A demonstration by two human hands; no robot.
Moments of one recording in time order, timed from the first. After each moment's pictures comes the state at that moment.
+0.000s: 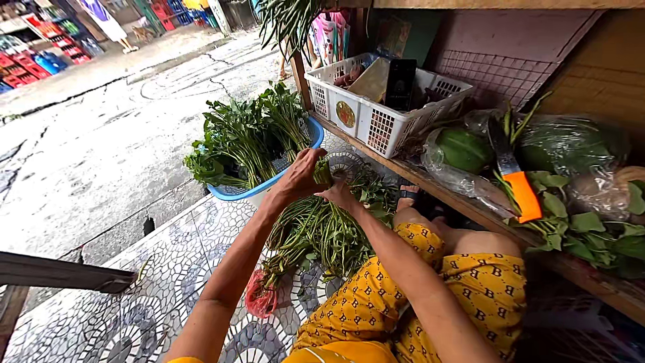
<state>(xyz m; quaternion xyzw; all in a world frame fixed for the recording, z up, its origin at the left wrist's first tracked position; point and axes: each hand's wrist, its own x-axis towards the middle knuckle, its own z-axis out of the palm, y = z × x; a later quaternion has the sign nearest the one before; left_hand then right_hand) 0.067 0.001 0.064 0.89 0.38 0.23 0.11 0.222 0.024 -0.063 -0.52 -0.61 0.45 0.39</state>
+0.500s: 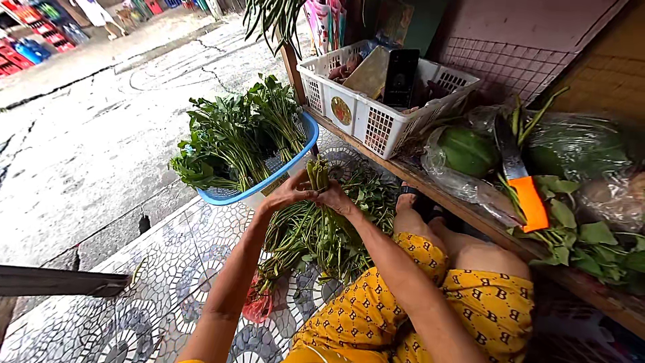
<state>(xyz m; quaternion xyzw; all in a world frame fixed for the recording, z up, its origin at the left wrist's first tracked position) 0.044 0.051 -0.008 0.75 0.38 0.22 0.50 0.225 0.029 -0.062 -0.39 -0.54 0.58 0.47</state>
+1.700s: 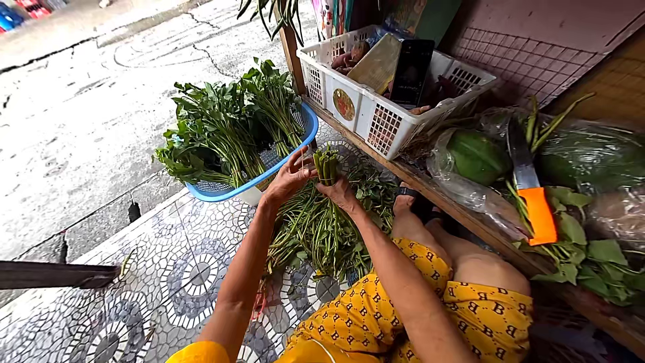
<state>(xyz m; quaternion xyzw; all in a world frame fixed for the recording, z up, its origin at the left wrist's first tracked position) 0.061 0.077 -0.024 0.55 0.29 0.42 0.66 0.240 0.043 -0.068 -0.50 -0.55 0.47 0.48</state>
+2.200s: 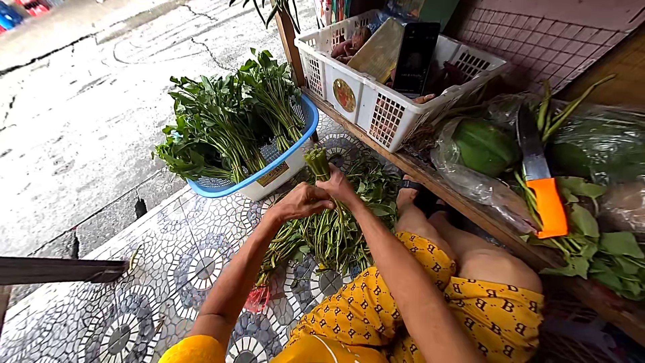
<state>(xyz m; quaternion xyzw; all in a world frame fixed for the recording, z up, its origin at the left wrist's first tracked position) 0.066 0.033 -0.024 0.87 0.24 0.21 0.38 0.240 0.049 -0.067 -0.58 -0.59 0.46 0.33</state>
